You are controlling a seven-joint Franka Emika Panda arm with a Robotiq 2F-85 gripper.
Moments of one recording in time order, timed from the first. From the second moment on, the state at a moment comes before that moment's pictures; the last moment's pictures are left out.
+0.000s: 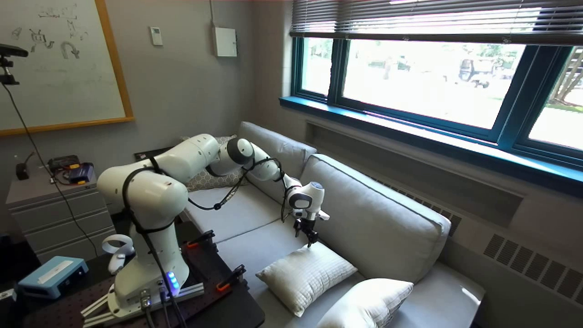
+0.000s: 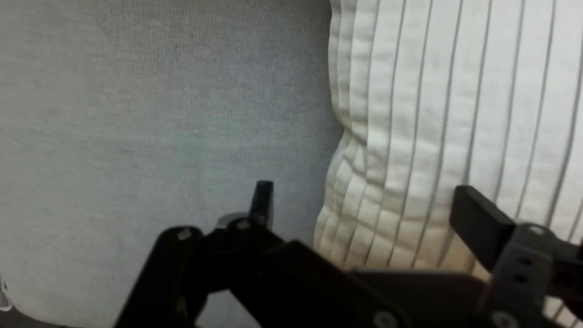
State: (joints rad) arm 0.49 1.42 -0.68 -1.32 1.02 2.22 2.60
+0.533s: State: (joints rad) arm 0.67 1.49 -0.72 -1.62 1.35 2.52 2.60
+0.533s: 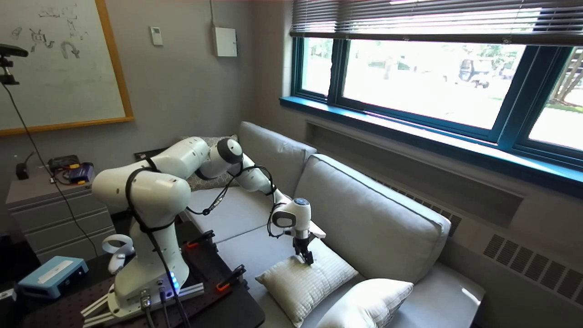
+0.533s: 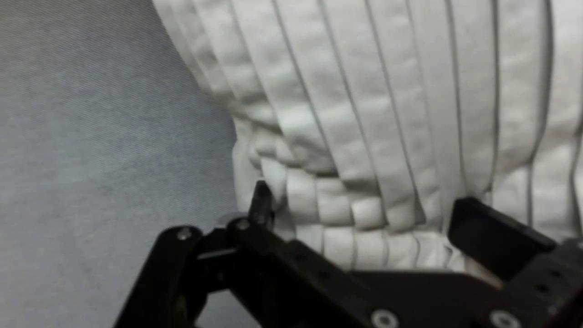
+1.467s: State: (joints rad) arm 0.63 1.48 -0.71 -1.90 1.51 2.96 2.60
